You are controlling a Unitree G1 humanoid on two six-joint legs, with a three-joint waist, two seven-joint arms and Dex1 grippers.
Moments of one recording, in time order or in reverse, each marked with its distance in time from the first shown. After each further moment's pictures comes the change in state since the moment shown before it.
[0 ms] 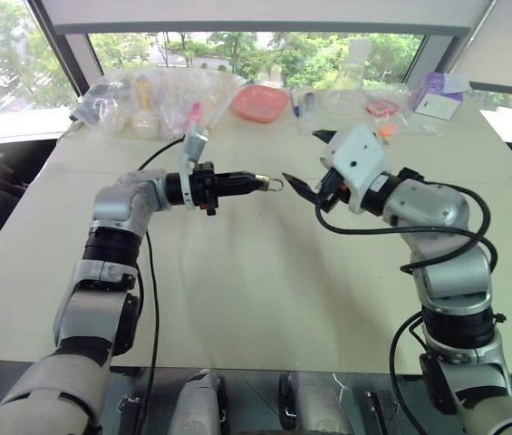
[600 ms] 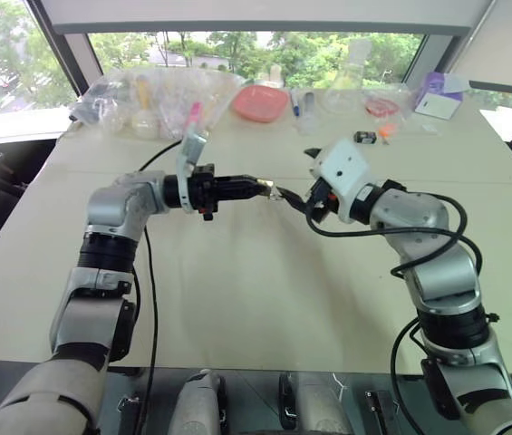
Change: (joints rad) left arm 0.040 0.026 -0.001 -0.149 -0.045 0.079 -0.033; right arm 0.019 -0.006 0.055 0.067 0.074 0.069 -0.037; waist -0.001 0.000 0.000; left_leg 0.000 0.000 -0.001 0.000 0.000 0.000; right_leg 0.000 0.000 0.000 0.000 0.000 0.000
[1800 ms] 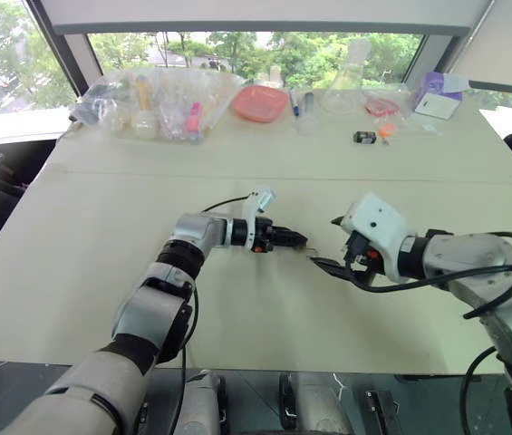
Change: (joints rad) left arm -0.102 -0.317 -0.140 0.527 0.200 -0.025 0.283; right arm 0.188 -0.372 -0.097 -0.396 0.379 0.449 0.024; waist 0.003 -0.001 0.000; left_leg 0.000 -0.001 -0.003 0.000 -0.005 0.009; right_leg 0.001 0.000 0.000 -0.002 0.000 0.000
